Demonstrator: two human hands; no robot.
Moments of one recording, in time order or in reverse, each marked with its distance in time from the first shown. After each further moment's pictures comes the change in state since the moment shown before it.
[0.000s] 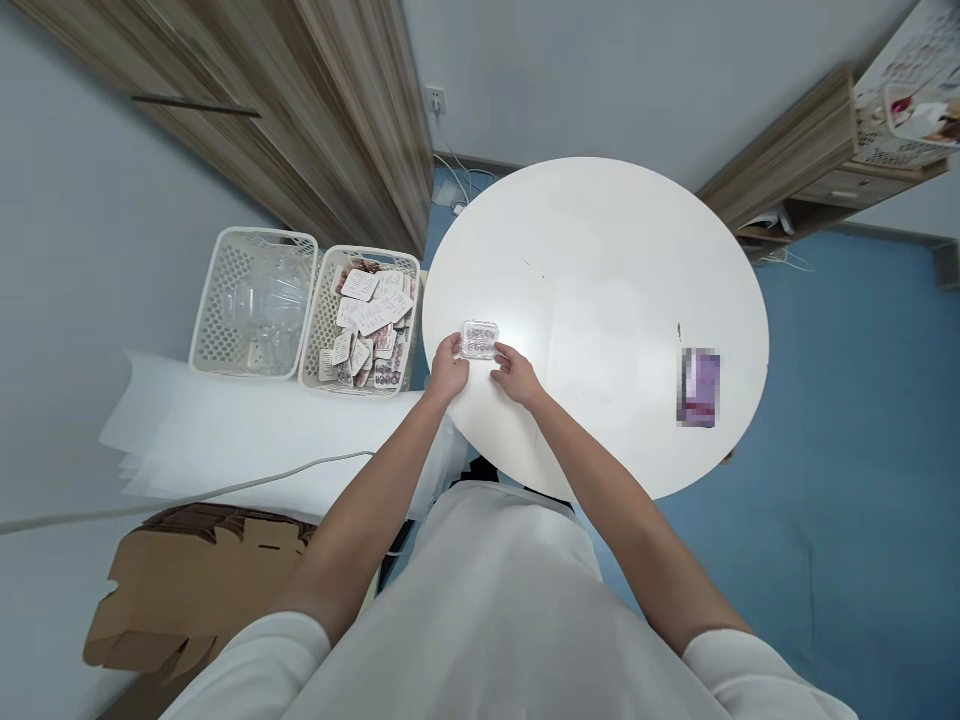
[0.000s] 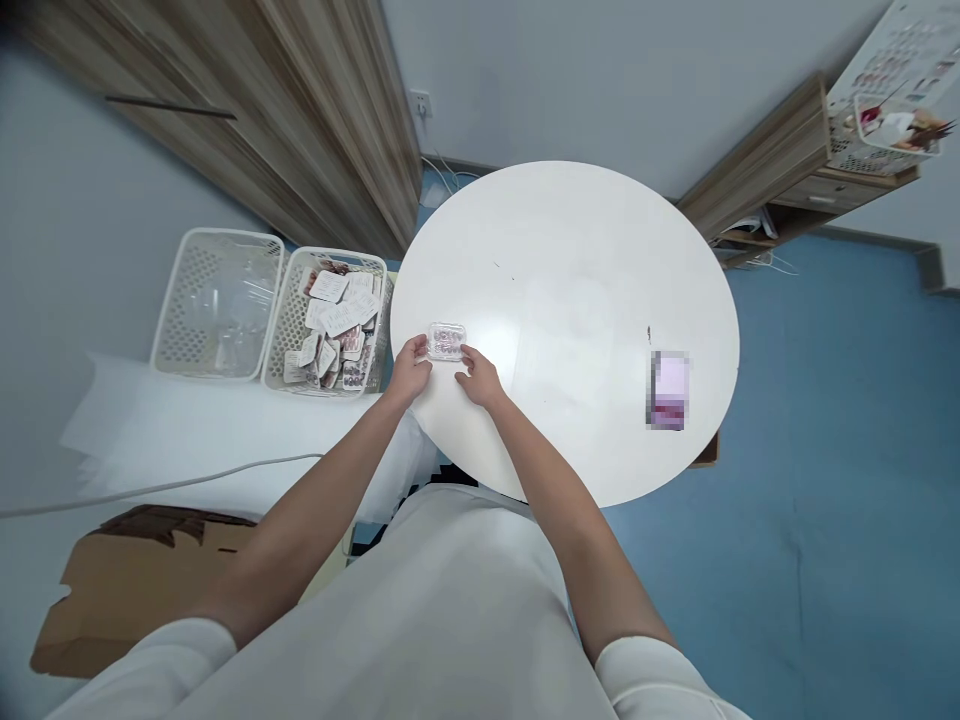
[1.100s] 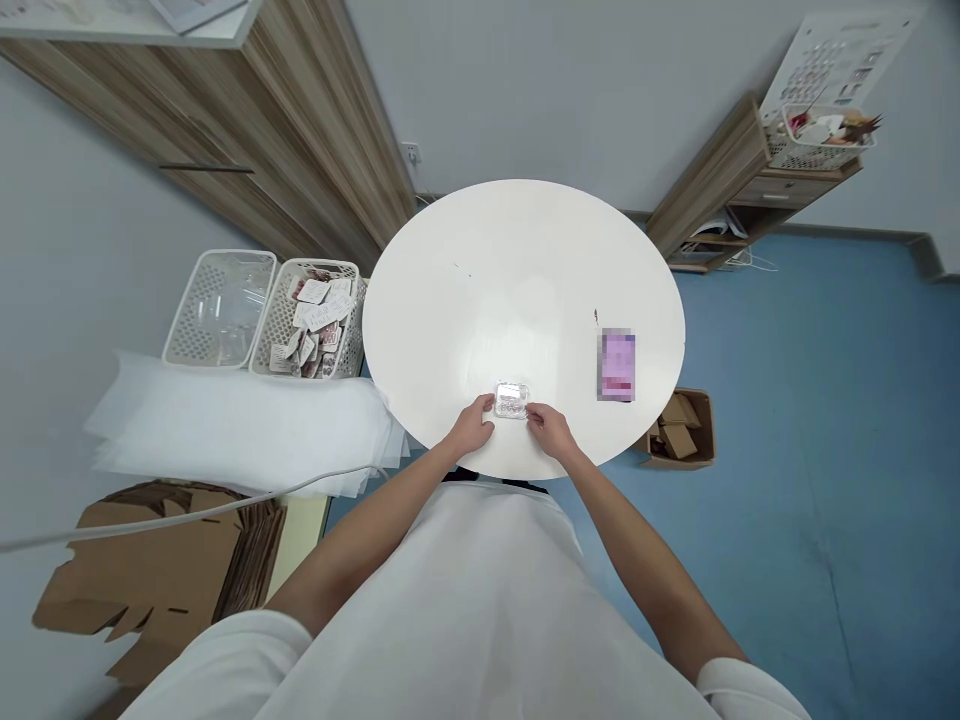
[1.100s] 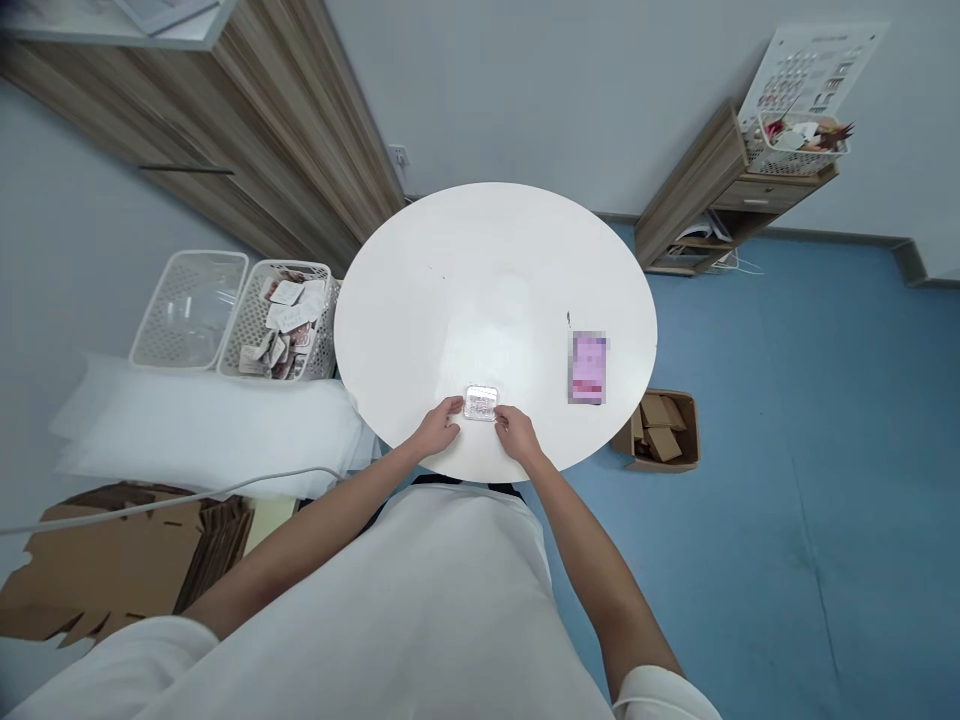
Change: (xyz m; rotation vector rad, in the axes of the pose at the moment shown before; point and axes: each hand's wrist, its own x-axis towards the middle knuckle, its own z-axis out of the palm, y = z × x) left_hand -0.156 0.008 0.149 0.283 -0.462 0.155; right_hand -0.161 0.116 -0.162 -0.287 0.063 -0.036
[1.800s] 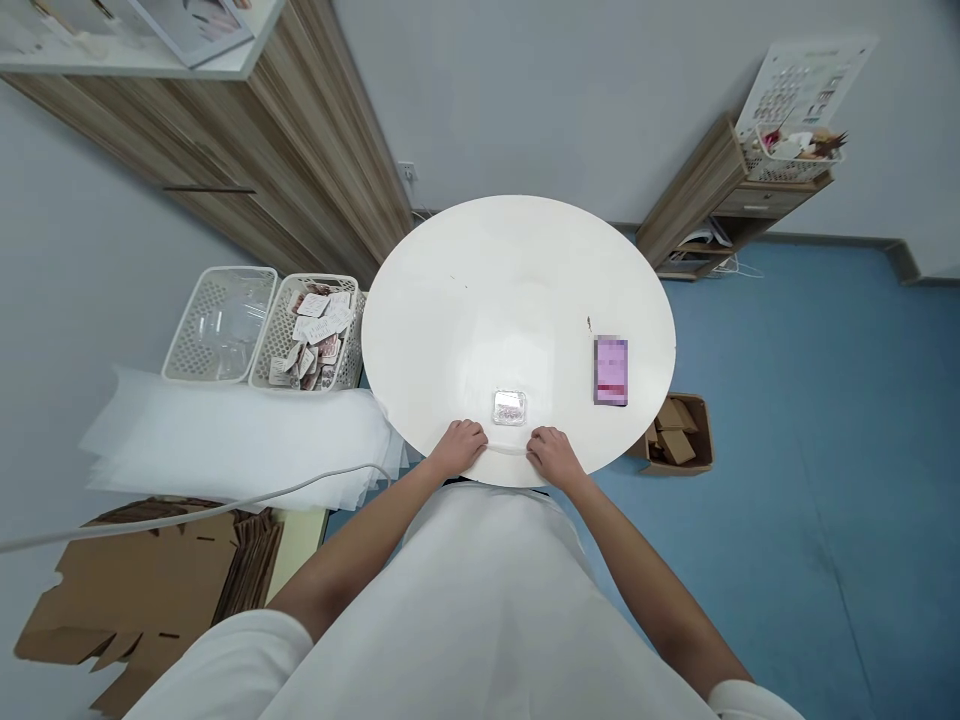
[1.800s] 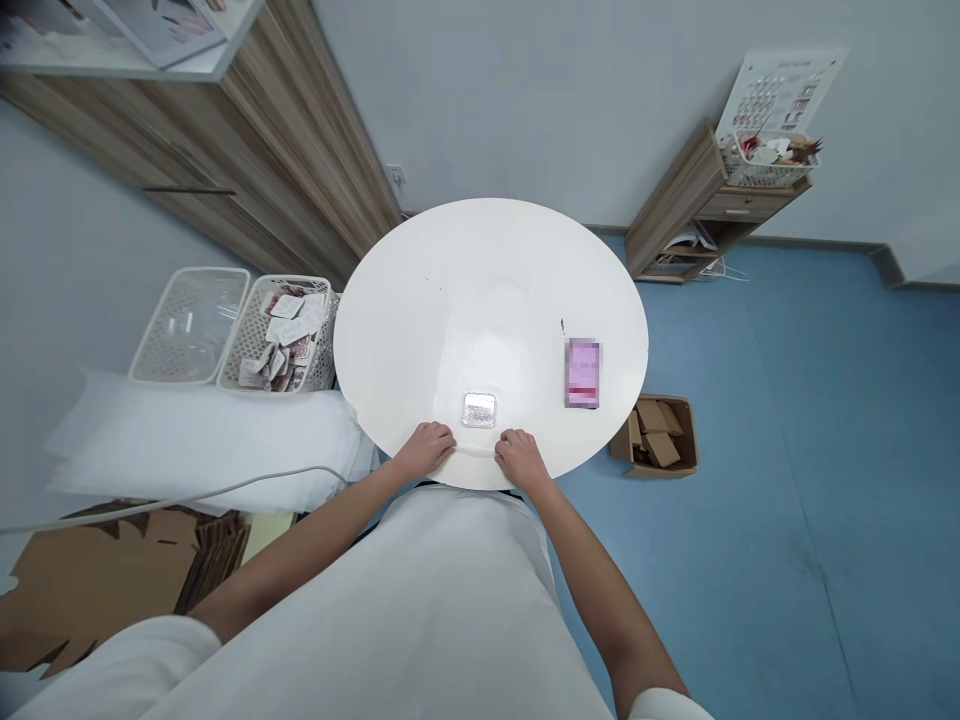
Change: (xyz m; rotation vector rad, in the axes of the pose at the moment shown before) left_hand -0.022 -0.013 -0.017 0.704 -0.165 0.358; right_hand -0.034 0.017 0.002 -0.666 -0.076 -0.299
